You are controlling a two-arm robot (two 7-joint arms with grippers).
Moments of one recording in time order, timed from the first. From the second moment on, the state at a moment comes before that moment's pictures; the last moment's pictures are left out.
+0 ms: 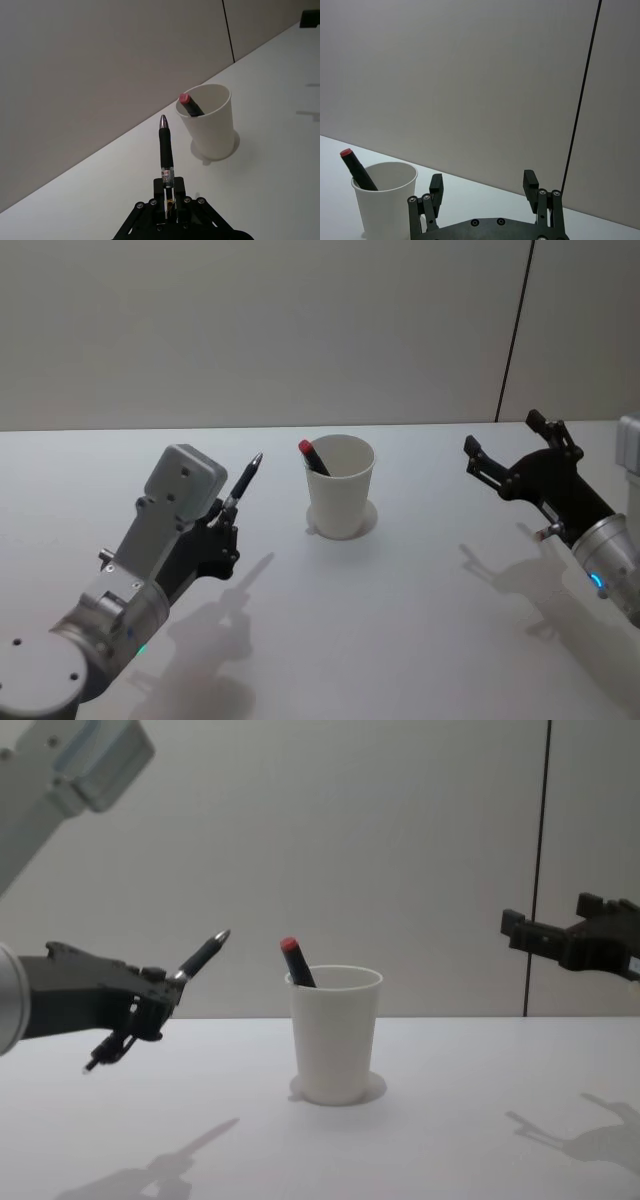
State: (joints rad) left arm -0.09 0.40 0.25 -1.87 -0.03 0.40 -0.13; right arm 0.29 0.14 -0.10 -1.35 0.12 -0.18 0.37
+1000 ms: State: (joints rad) left arm -0.08 0.48 0.20 -1.77 -0.19 -0.03 -0.35; right arm 0.29 0.14 -0.10 -1.35 0.12 -0.18 0.37
